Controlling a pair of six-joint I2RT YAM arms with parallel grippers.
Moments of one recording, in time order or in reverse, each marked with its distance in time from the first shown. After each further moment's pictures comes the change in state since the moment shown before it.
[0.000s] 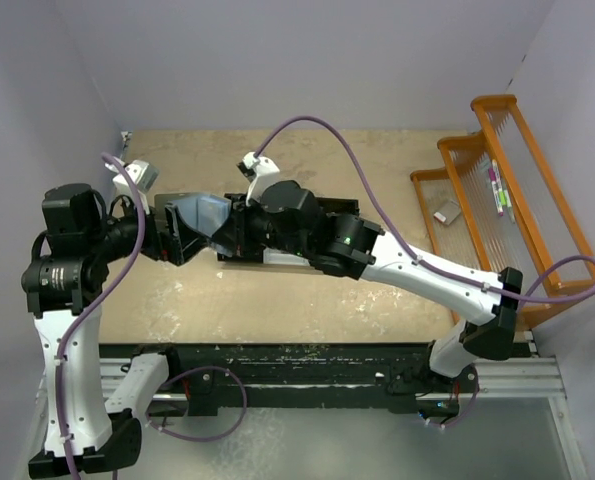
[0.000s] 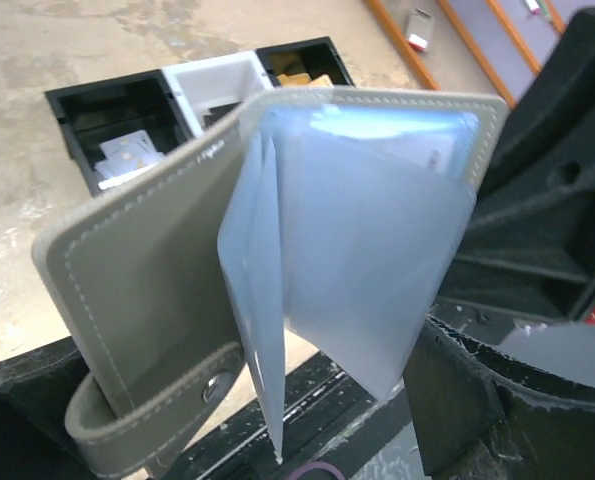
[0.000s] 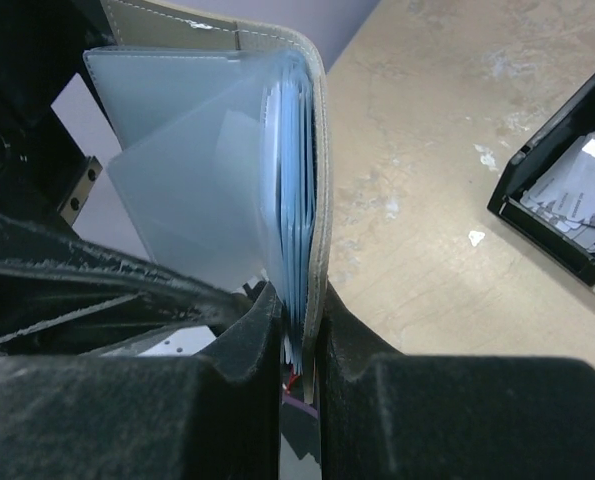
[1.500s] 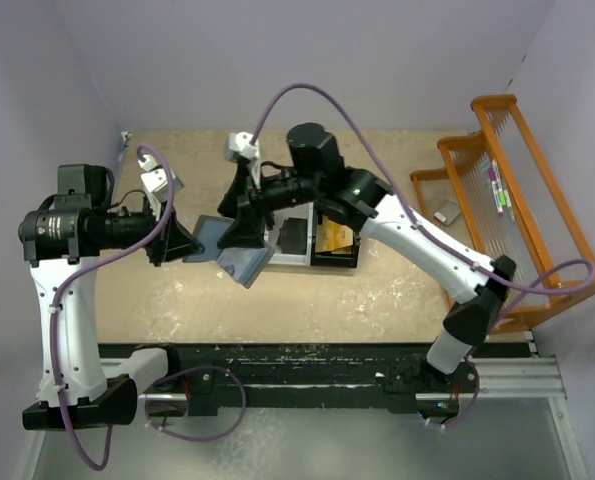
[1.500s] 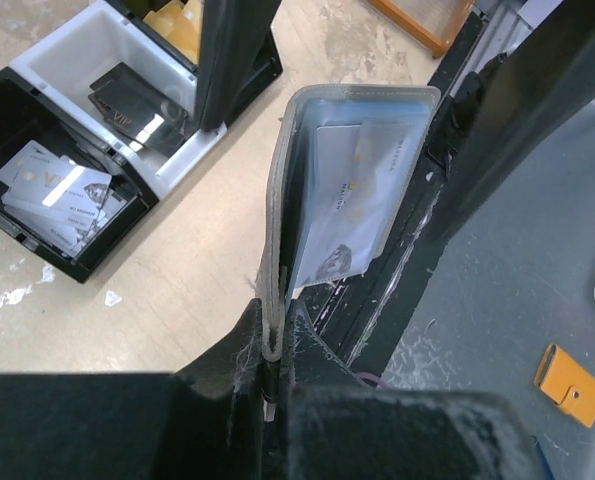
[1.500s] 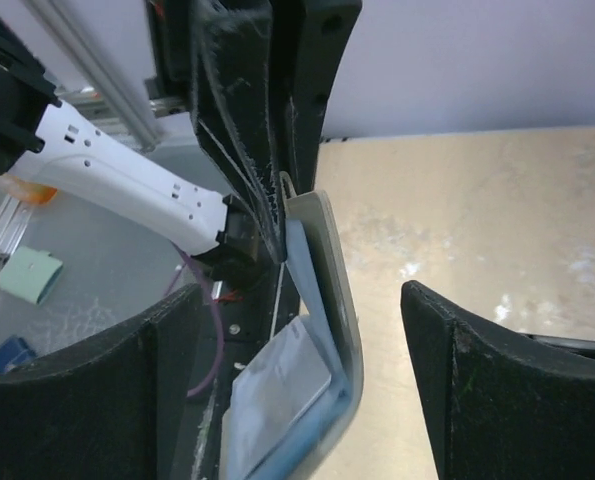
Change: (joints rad) left arm 0.000 0.224 0.205 -0.436 0.239 0.609; right arm -0.259 0.082 0.154 0.024 -0.906 -0.622
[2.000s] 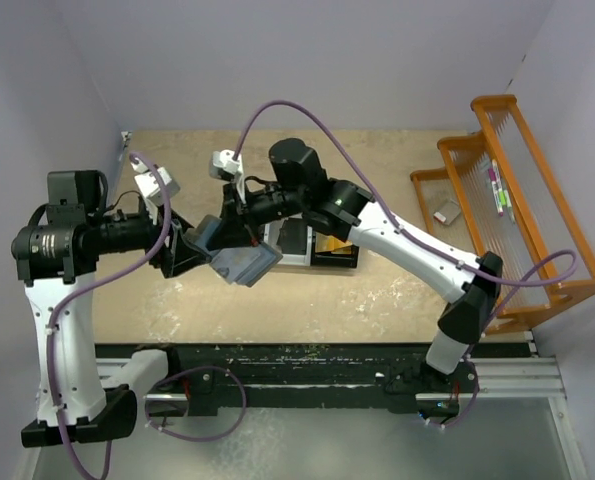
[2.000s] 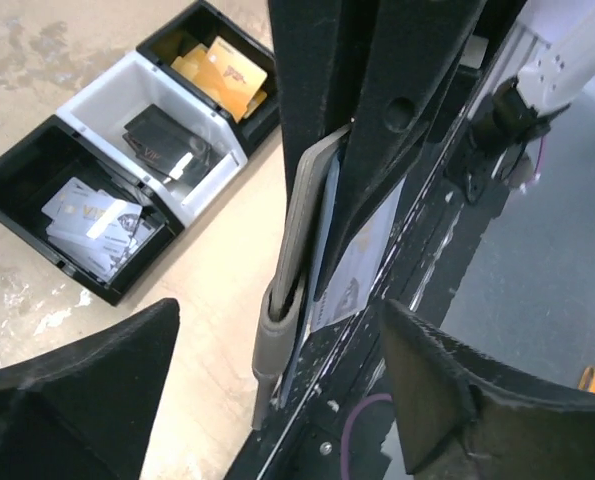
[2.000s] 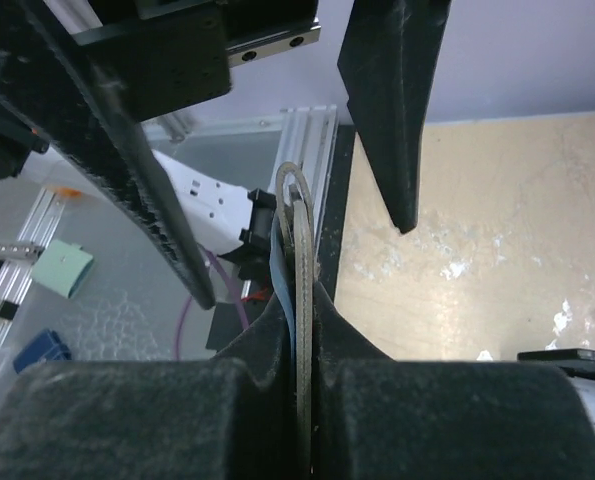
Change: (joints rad) left arm -0.015 -0.049 0.006 0.061 0.000 -0.023; right arm 0.071 0.087 -0.005 0.008 -0.019 0.023
